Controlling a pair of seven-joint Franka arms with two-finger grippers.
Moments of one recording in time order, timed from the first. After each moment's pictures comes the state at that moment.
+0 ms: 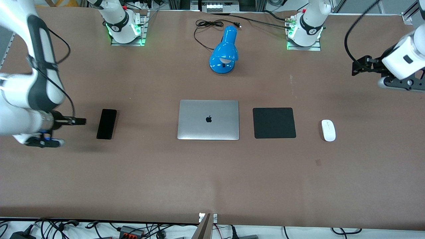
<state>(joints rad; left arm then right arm) 0.00 0.04 -0.02 -1.60 0.03 1.41 0.07 -0.03 0.53 -0.04 -1.56 -0.02 1.78 0.01</state>
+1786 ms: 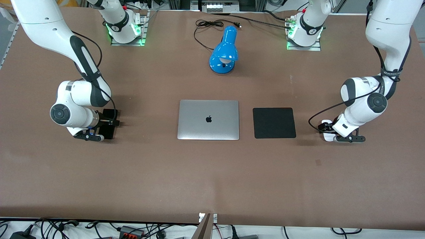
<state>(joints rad) 0.13 0.51 -0.03 -2.11 0.03 2.66 0.07 0.04 0.55 -0.04 -1.97 -0.02 2.30 0.15</state>
